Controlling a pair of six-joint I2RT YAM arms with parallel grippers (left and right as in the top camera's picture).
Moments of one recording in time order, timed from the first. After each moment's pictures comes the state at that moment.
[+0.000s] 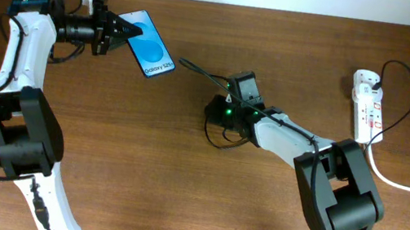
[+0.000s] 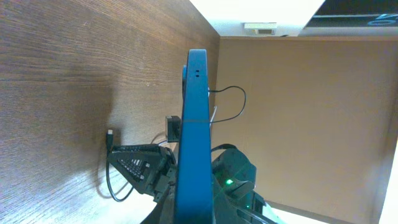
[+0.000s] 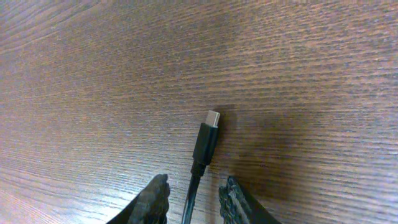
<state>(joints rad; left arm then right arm) 0.21 2.20 1.96 -1.03 1.25 -0.25 0.47 2.03 1.17 -0.09 -0.24 0.71</state>
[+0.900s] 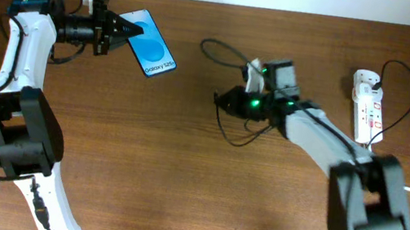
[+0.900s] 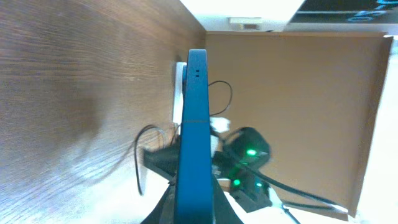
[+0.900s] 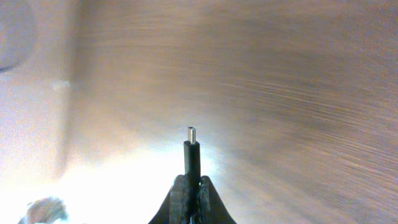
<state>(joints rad) 0.21 2.20 1.96 -1.04 1.32 -0.25 0.30 1.86 1.18 -0.16 -0.73 0.47</state>
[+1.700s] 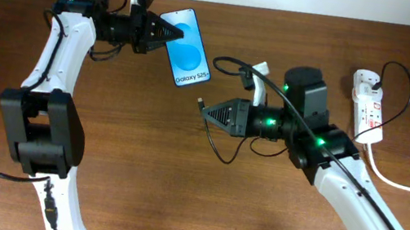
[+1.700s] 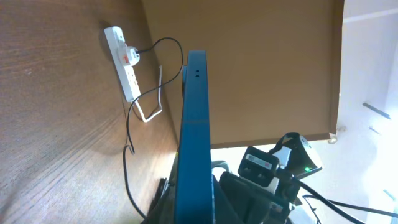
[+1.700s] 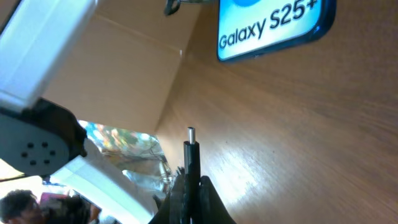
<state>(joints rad) 0.03 2.20 1.96 -0.95 1.52 -0.13 0.38 1.41 1.05 -0.21 -0.93 0.64</state>
